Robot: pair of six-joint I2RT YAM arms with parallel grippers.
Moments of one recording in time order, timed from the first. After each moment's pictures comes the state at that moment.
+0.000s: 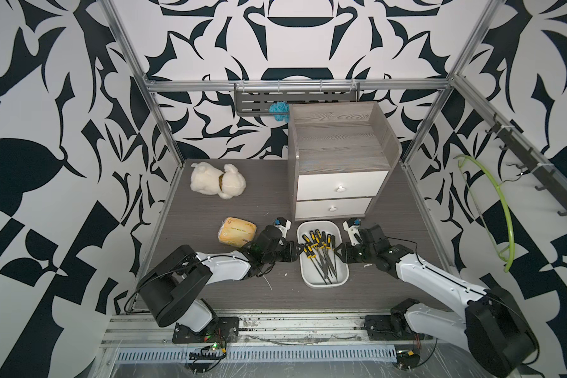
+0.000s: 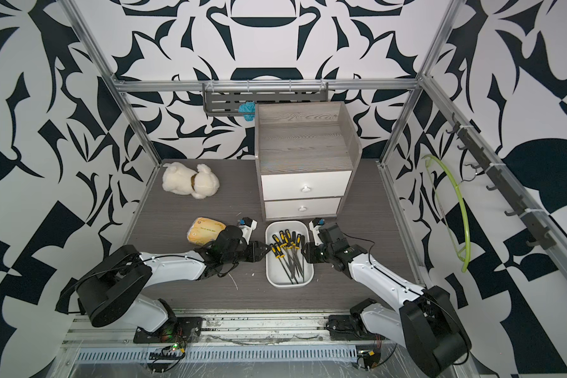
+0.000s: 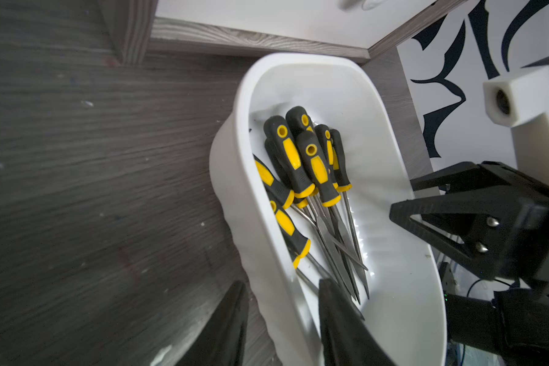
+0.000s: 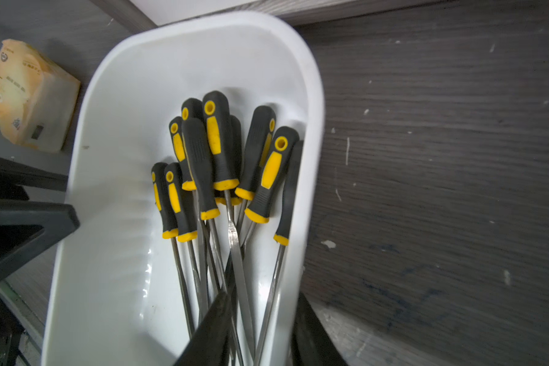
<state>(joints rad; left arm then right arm) -0.81 1.51 0.54 0.36 0.24 -0.73 0.46 1.13 0.49 -0.26 -0.26 0.42</state>
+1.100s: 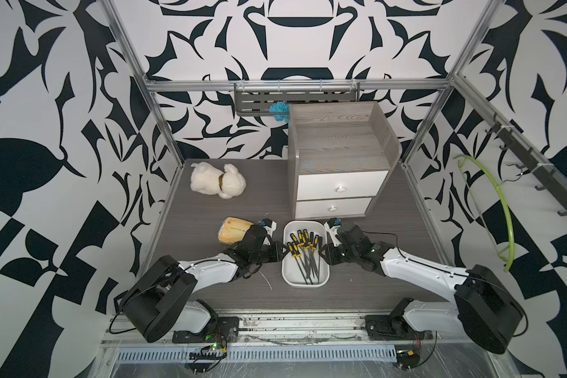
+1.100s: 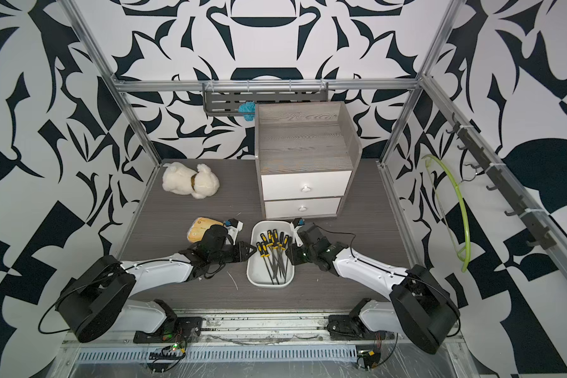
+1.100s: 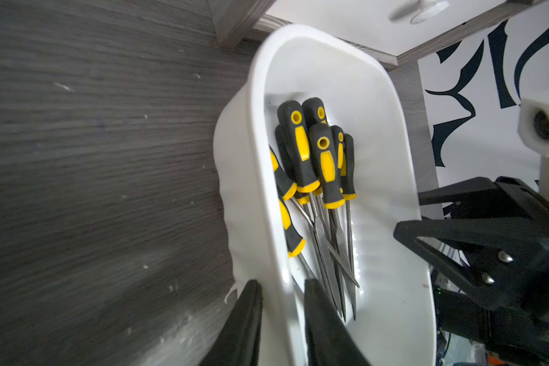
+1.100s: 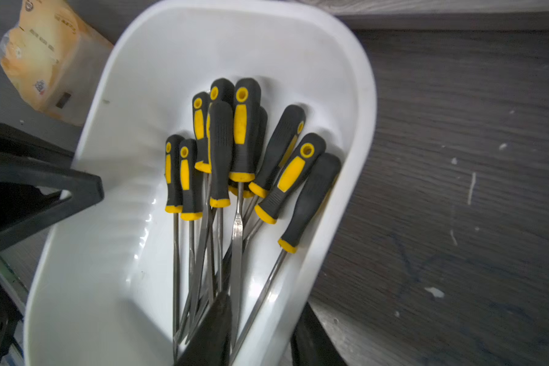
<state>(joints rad) -0.70 1.39 0.45 0.26 0.34 -0.74 0.67 1.25 0.58 -0.20 -0.15 0.46</state>
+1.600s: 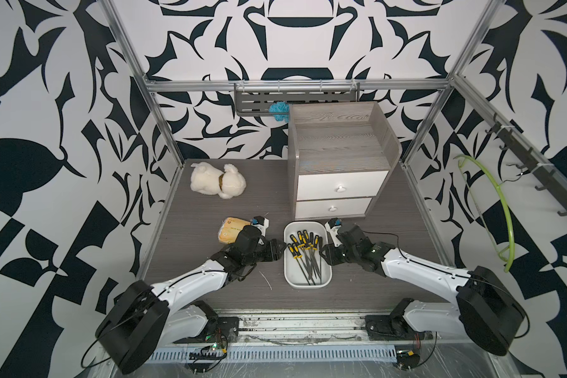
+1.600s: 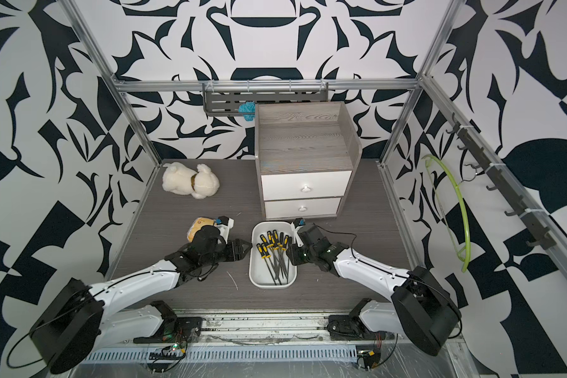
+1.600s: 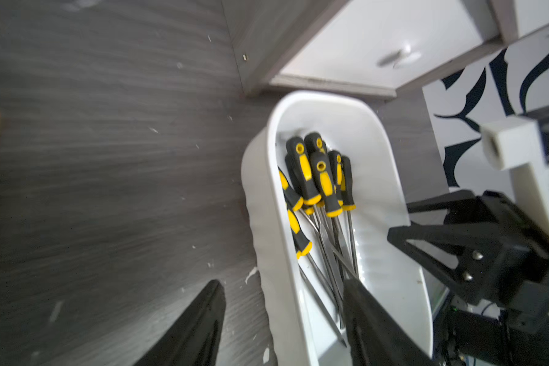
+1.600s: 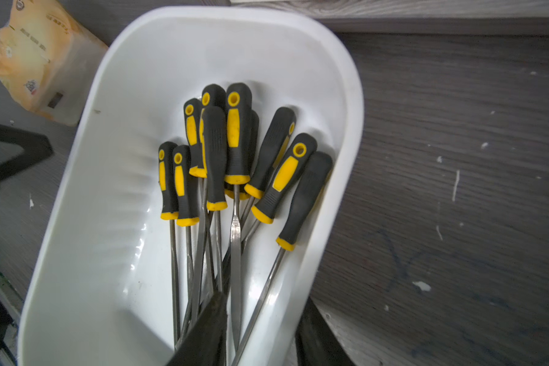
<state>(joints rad) -0.66 1.14 0.45 0.07 0.18 -0.70 0.68 1.25 0.58 -0.22 -0.14 0.46</state>
